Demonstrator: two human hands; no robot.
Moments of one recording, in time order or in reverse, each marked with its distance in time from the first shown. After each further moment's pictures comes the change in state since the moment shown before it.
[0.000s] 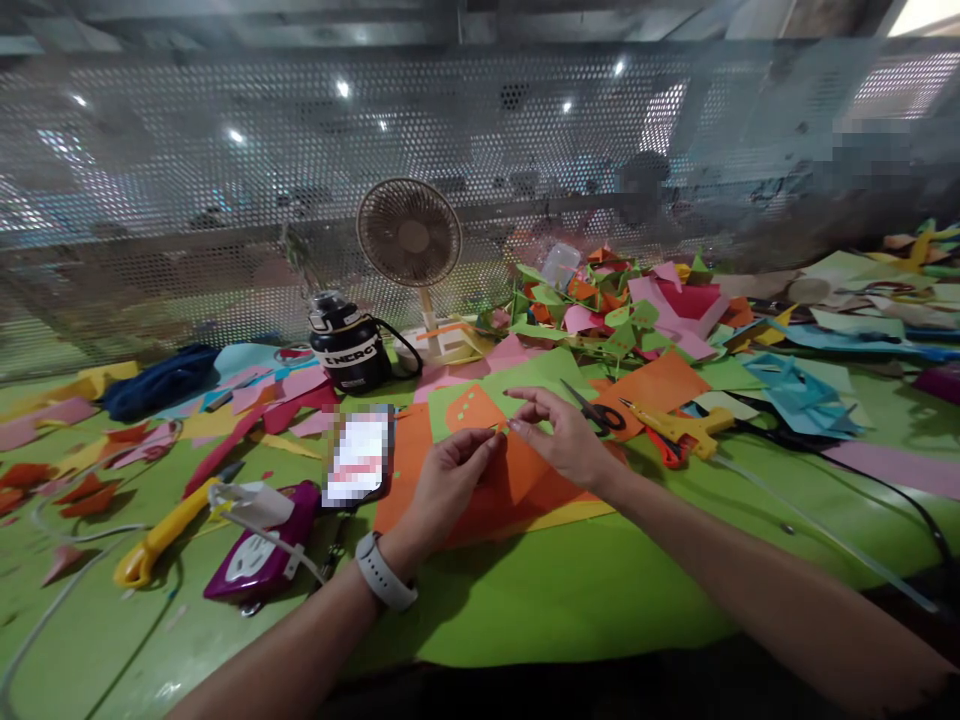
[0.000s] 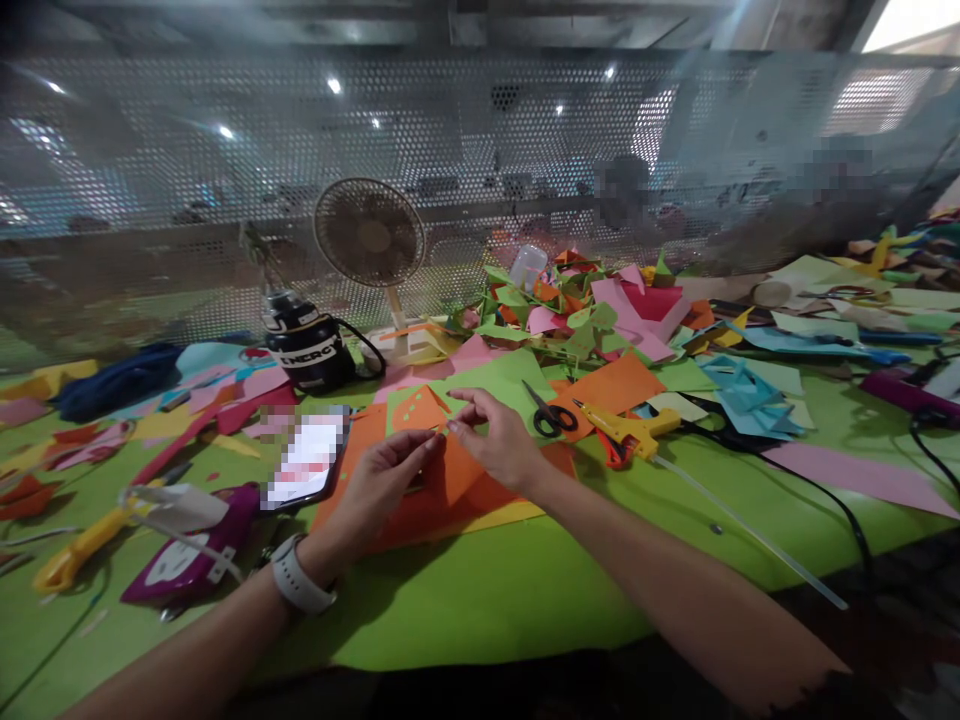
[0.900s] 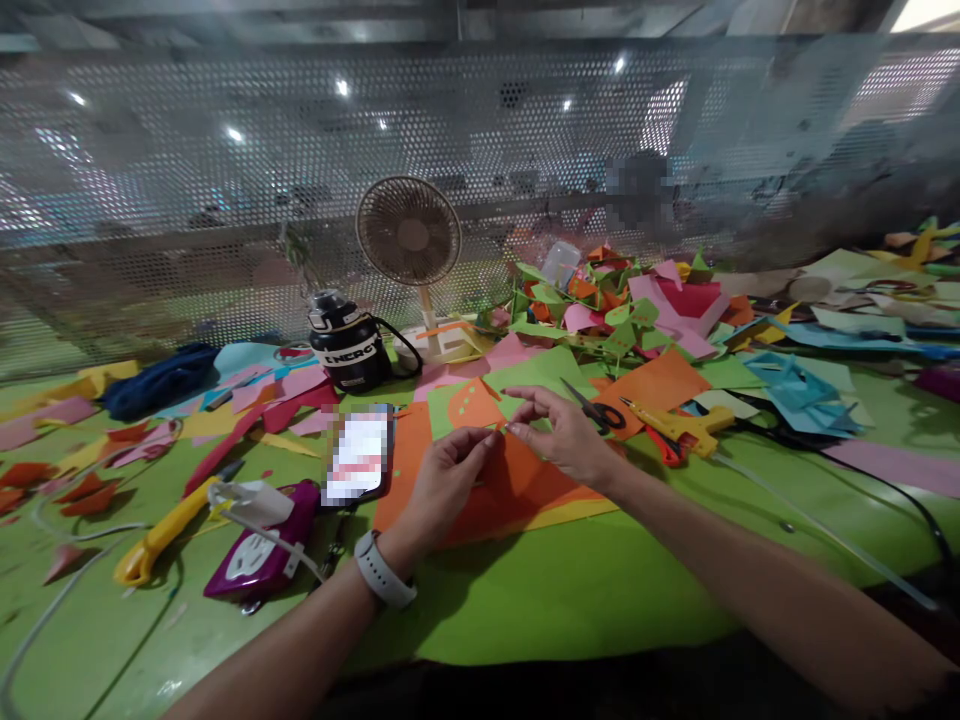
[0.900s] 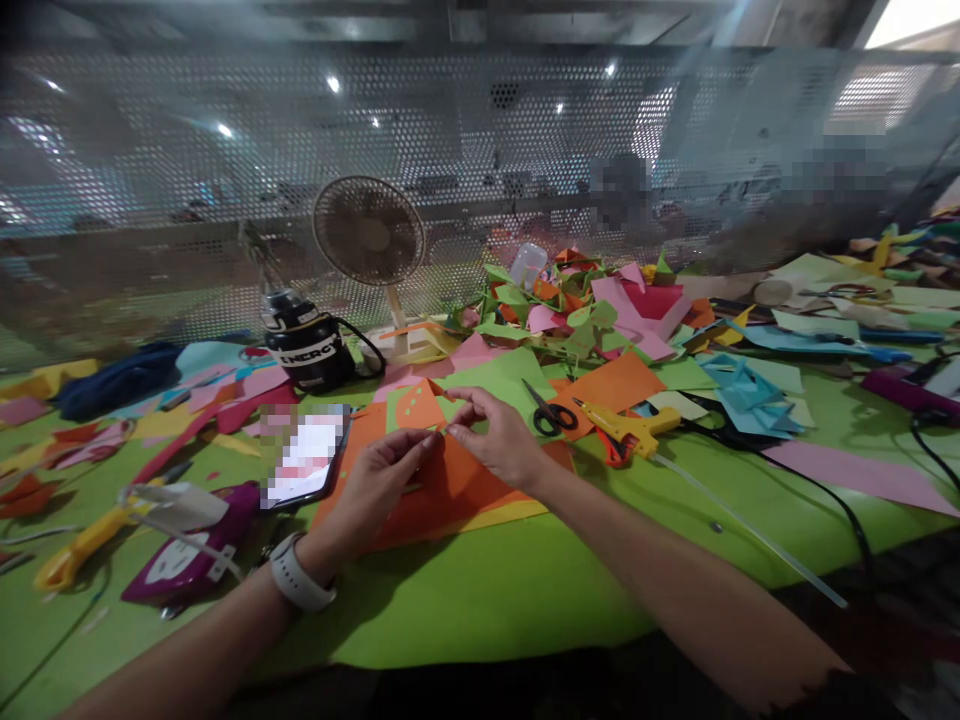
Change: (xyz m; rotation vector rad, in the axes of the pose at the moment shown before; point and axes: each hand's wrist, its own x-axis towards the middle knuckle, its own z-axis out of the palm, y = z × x) left_hand 0.000 0.002 -0.001 0.048 0.046 -0.011; right_hand 0.002 0.002 -0.003 0.030 -0.047 -0.007
